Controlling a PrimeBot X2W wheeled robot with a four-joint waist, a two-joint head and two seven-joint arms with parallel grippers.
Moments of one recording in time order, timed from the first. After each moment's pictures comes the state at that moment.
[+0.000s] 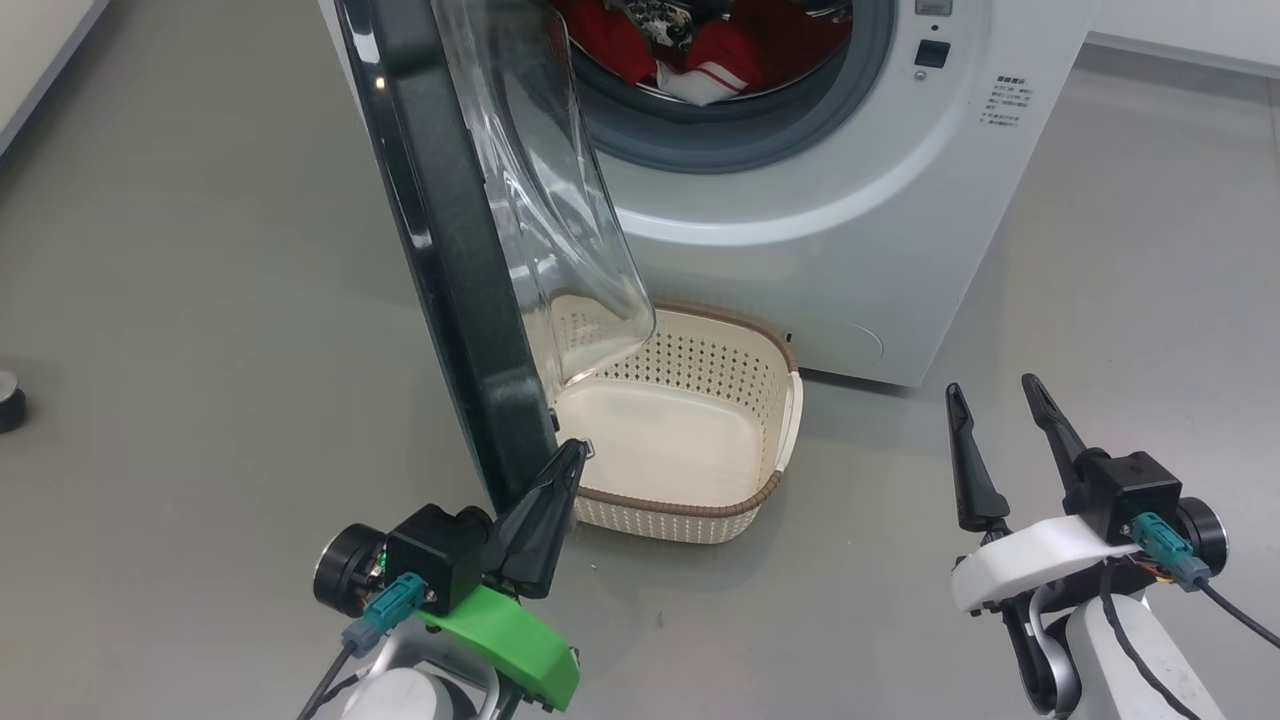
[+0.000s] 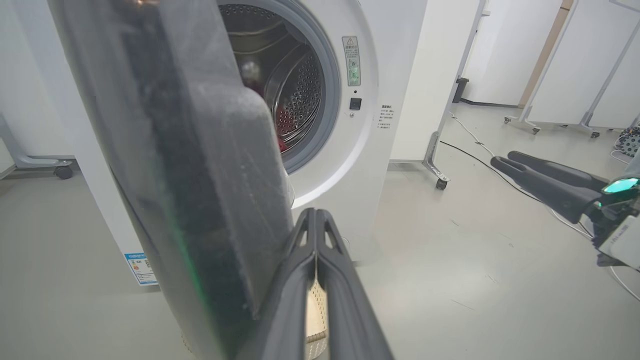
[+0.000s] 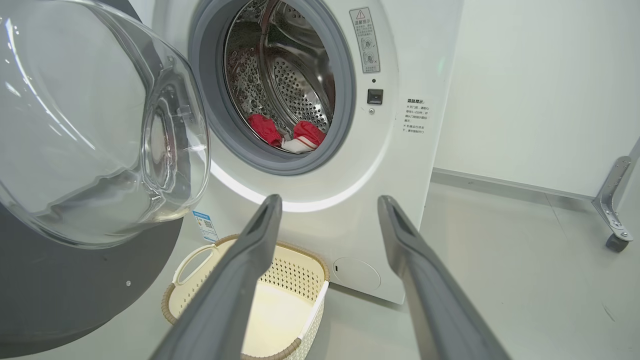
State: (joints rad) left arm -0.14 0.04 -0.48 0.07 -0.36 0.00 -0.09; right arm -0.13 -0.08 0.15 0.28 0.23 0.01 -0.26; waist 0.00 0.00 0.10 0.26
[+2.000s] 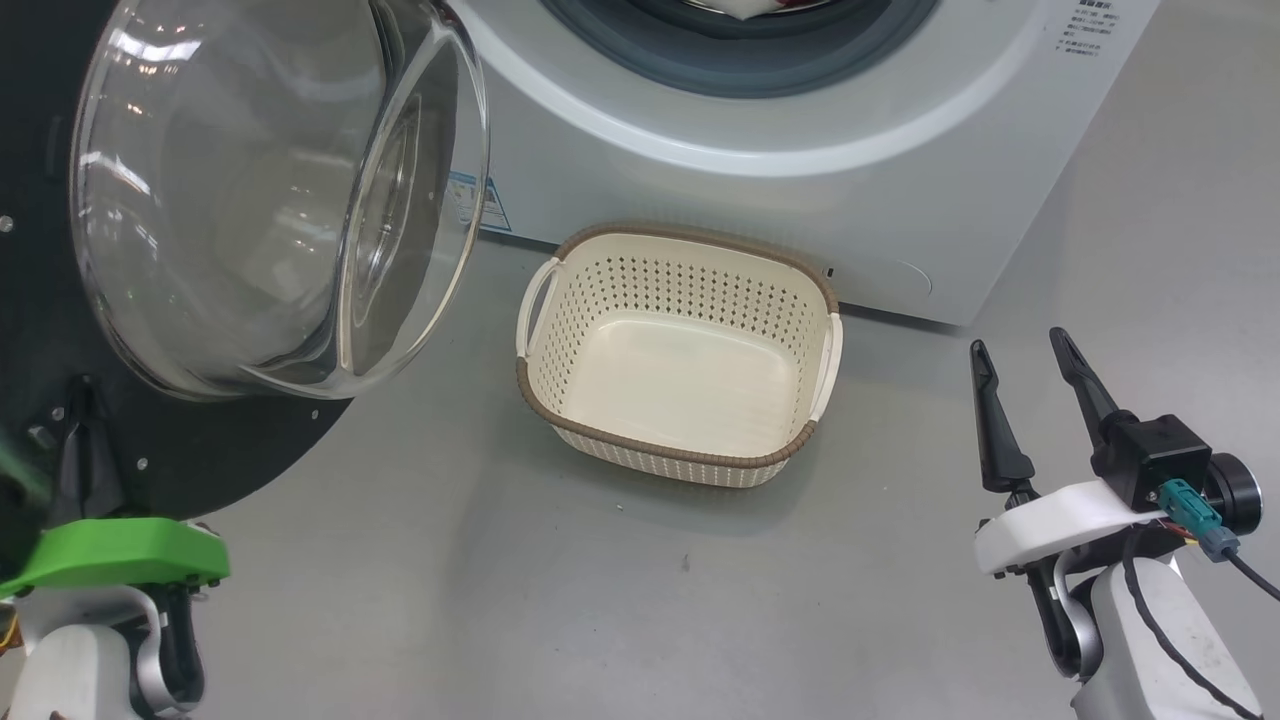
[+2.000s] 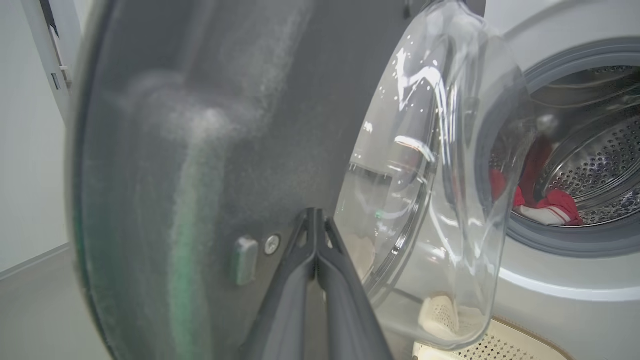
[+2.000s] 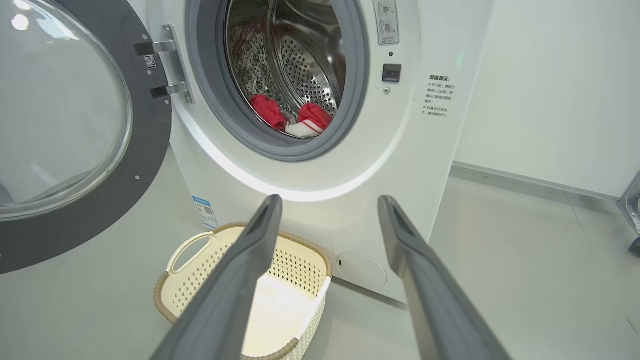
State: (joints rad) left arm -0.20 0.11 0.08 0.25 -0.46 0.11 -0.24; right arm -0.18 -0.09 0.09 0.27 0.16 0.04 -0.26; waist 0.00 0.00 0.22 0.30
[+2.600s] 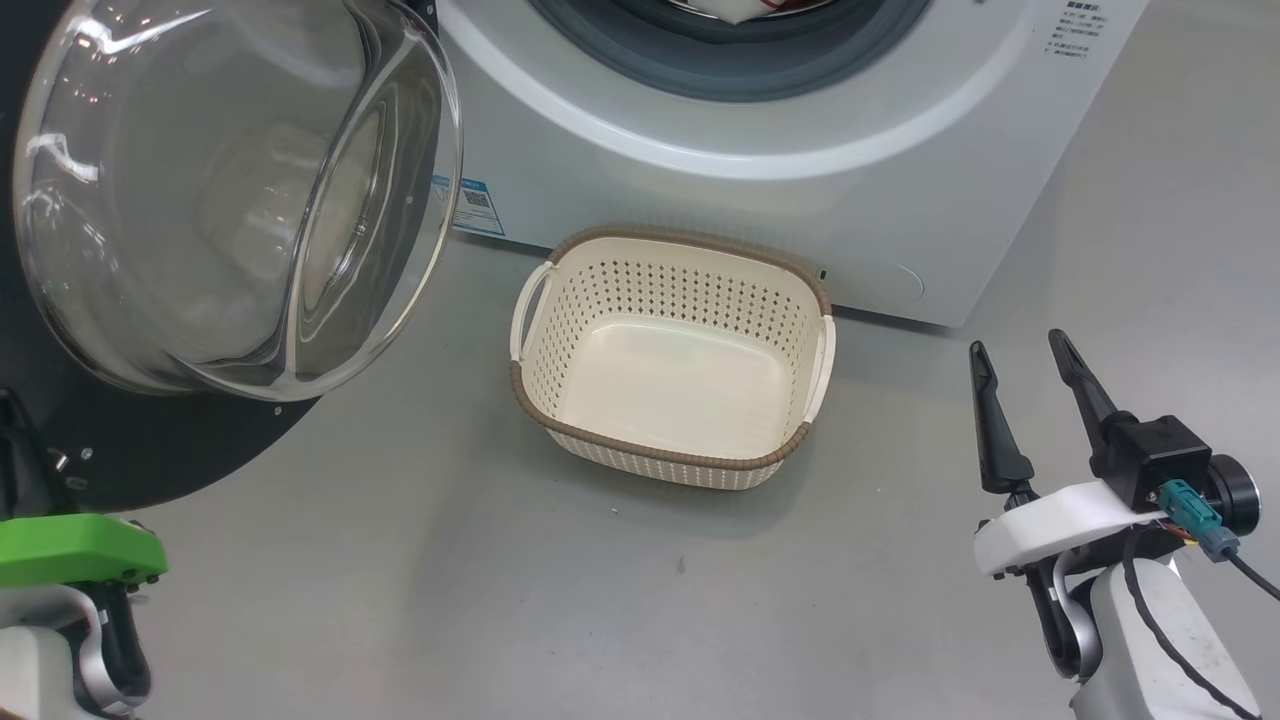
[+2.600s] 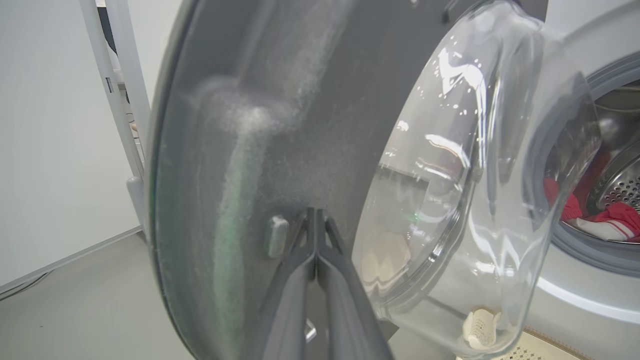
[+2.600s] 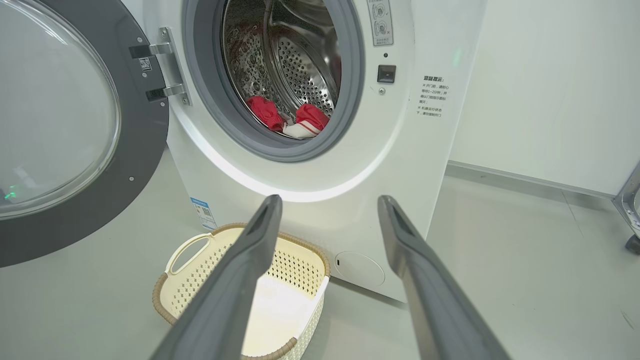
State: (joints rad) left arm -0.24 0.15 0.17 0.35 -0.45 0.11 -0.25; right arm -0.18 -0.08 0.08 0.27 0.16 0.05 -0.26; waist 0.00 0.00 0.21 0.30
